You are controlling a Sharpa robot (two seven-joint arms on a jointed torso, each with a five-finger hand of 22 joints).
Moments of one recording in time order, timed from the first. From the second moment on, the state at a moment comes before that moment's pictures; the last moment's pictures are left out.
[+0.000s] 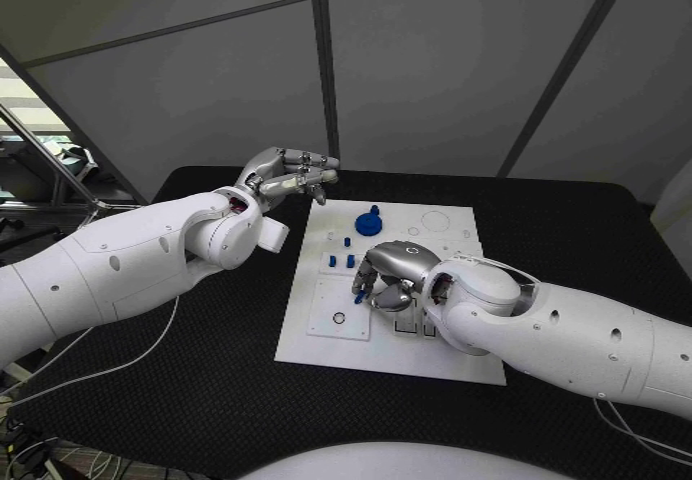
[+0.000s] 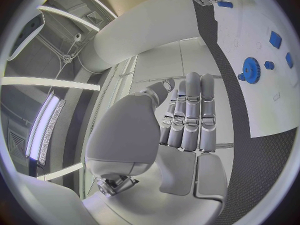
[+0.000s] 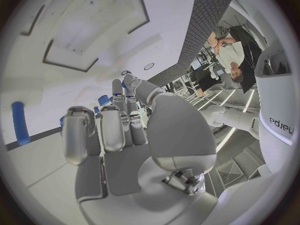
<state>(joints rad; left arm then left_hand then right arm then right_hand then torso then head) 1.12 -0.78 0.12 1.35 -0.26 -0.19 0.31 1.39 -0.14 0.46 -0.03 0.14 0.99 0.17 0.09 0.12 1.17 0.11 0.12 0.16 1.20 0.01 0.71 0.52 0.19 1.02 0.12 0.63 0.90 1.03 -0.61 0.02 1.56 -1.67 -0.21 -0.19 1.23 -0.07 0.54 -0.19 0.15 1.21 0.10 0.06 0.13 1.31 0.04 0.07 0.12 1.46 -0.04 1.34 1.15 0.05 1.47 0.07 1.46 1.31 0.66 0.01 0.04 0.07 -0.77</state>
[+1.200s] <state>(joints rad) 1.12 -0.78 0.12 1.35 -0.26 -0.19 0.30 1.39 -0.14 0.46 -0.03 0.14 0.99 0.17 0.09 0.12 1.17 0.11 0.12 0.16 1.20 0.01 0.71 0.52 0.19 1.02 0.12 0.63 0.89 1.03 -0.61 0.02 1.58 -1.76 -0.24 -0.25 1.22 -0.08 0.53 -0.18 0.14 1.21 0.10 0.07 0.14 1.31 0.04 0.07 0.12 1.46 -0.04 1.34 1.16 0.05 1.47 0.07 1.46 1.31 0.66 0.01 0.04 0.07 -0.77</state>
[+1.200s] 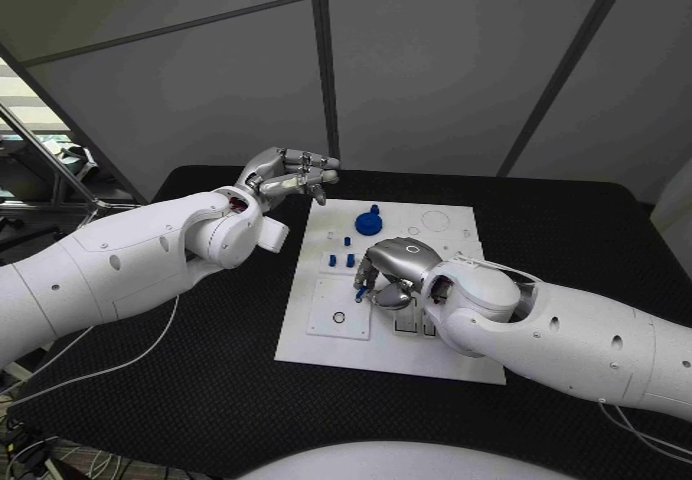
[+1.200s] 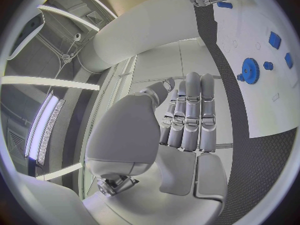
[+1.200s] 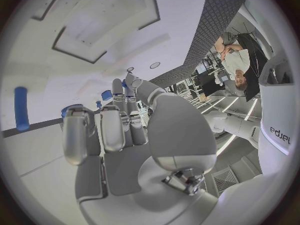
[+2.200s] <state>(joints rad) 1.12 -0.78 0.12 1.34 -0.26 -0.19 0.30 1.39 -0.14 0.46 -0.03 0.14 0.99 0.17 0.09 0.12 1.17 0.11 0.12 0.16 1.20 0.01 0.71 0.52 0.19 1.02 0.12 0.63 0.89 1.03 -0.60 0.02 1.60 -1.83 -0.19 -0.27 1.22 -0.08 0.54 -0.17 0.13 1.21 0.10 0.07 0.14 1.31 0.04 0.07 0.12 1.46 -0.04 1.34 1.16 0.05 1.47 0.07 1.47 1.31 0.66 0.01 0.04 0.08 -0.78</state>
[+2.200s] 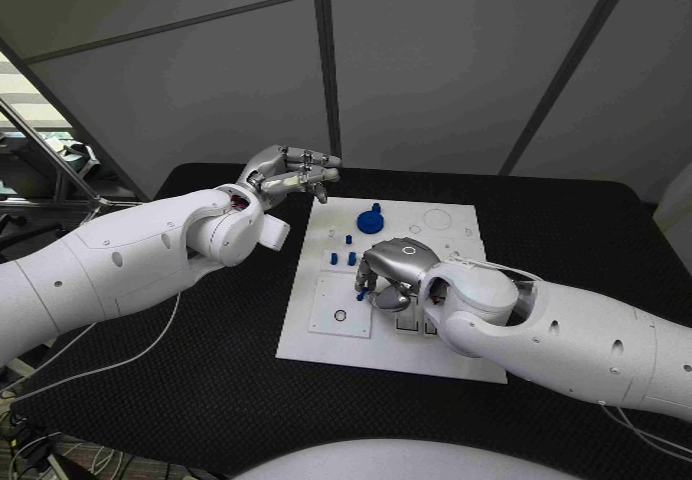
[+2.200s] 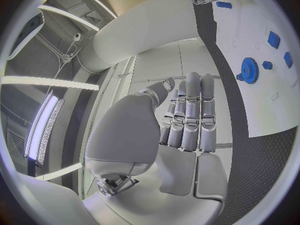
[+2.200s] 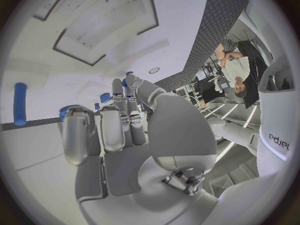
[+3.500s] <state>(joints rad) 1.12 -0.78 0.12 1.34 -0.26 -0.18 0.29 1.39 -0.14 0.46 -0.03 0.14 0.99 0.17 0.09 0.12 1.17 0.11 0.12 0.16 1.20 0.01 0.71 0.52 0.19 1.02 0.12 0.63 0.89 1.03 -0.58 0.02 1.60 -1.86 -0.14 -0.28 1.20 -0.10 0.54 -0.15 0.10 1.22 0.09 0.06 0.14 1.31 0.04 0.07 0.12 1.47 -0.04 1.34 1.14 0.05 1.47 0.07 1.47 1.31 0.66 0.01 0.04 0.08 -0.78</state>
